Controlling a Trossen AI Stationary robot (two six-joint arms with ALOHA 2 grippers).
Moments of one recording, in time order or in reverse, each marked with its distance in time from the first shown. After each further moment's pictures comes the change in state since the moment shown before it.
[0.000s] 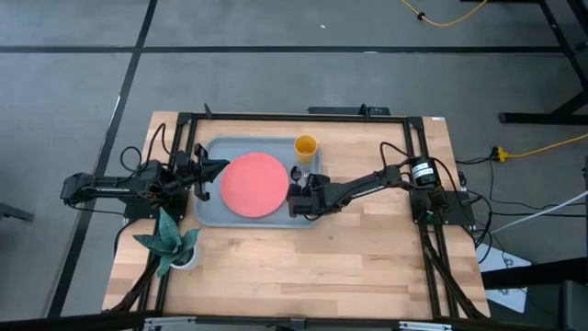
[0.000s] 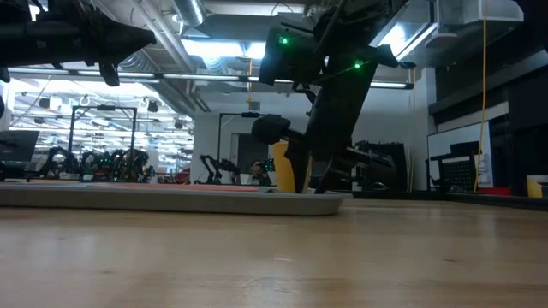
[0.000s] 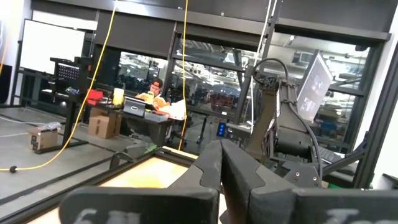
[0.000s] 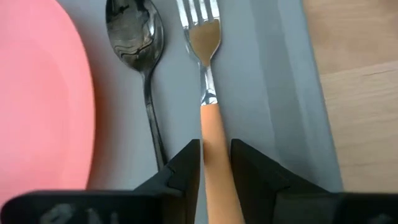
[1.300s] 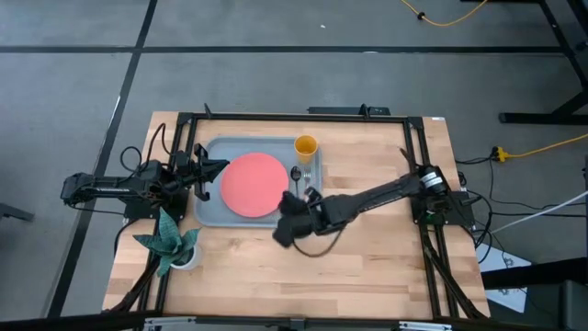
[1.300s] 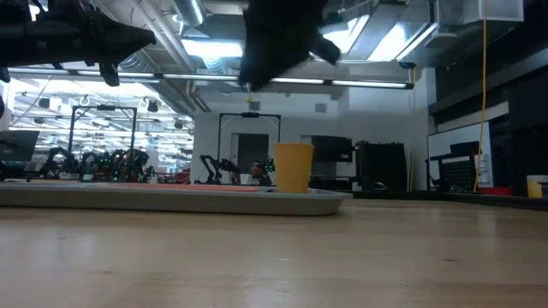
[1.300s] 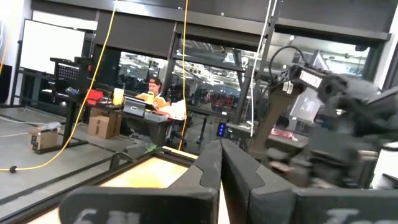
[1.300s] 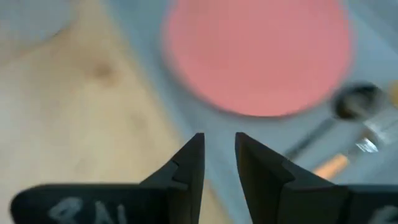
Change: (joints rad) left arm 0.000 0.000 0.000 0.000 0.000 0.000; right arm 0.182 -0.035 0.401 -0.170 0.006 -1.064
